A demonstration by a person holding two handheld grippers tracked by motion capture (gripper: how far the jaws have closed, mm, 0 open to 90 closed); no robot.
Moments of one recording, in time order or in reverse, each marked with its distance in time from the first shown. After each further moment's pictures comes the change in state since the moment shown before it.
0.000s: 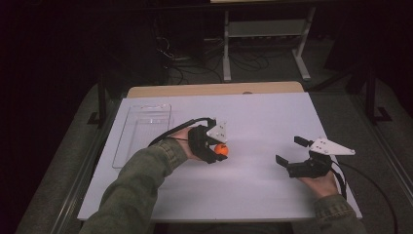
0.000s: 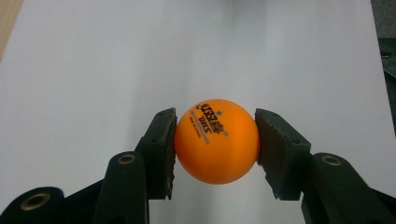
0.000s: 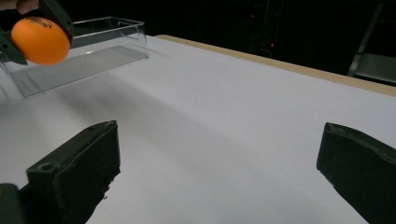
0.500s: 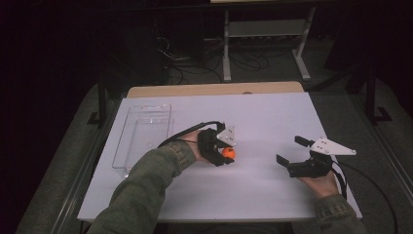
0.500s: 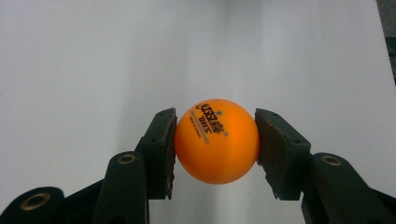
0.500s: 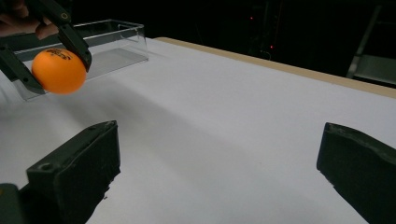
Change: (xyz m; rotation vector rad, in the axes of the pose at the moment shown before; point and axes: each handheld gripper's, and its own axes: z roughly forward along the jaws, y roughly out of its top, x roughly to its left) left arm -0.001 0.008 0.030 0.004 -0.043 0.019; right arm 0.000 0.000 -0.001 -0.009 -0.001 0.002
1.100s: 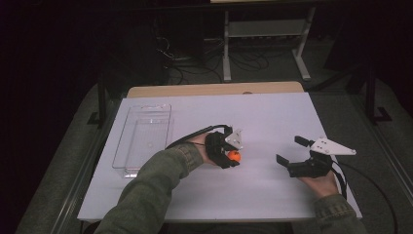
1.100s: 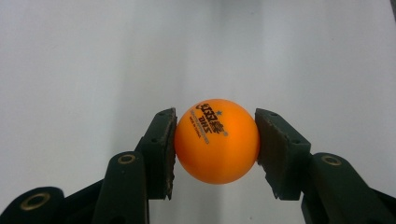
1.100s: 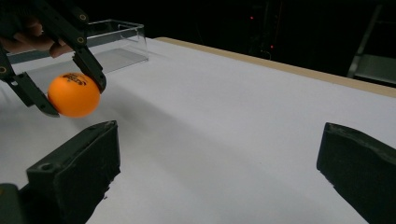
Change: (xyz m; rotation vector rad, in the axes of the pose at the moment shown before) left arm 0.000 0.006 0.024 0.006 -0.021 0.007; right arm 0.000 0.000 0.000 -0.001 0.002 0.002
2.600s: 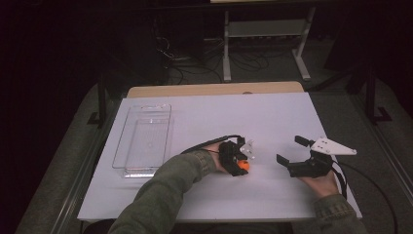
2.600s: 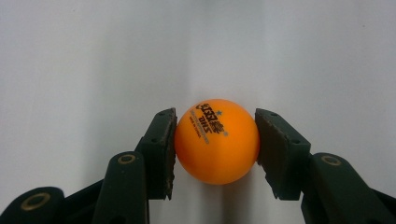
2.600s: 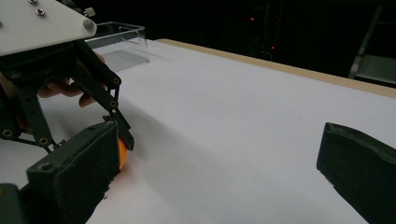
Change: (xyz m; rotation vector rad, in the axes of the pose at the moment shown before) left arm -0.004 0.004 0.059 0.048 -0.056 0.024; right arm -0.001 0.000 0.000 -0.005 0.004 0.005
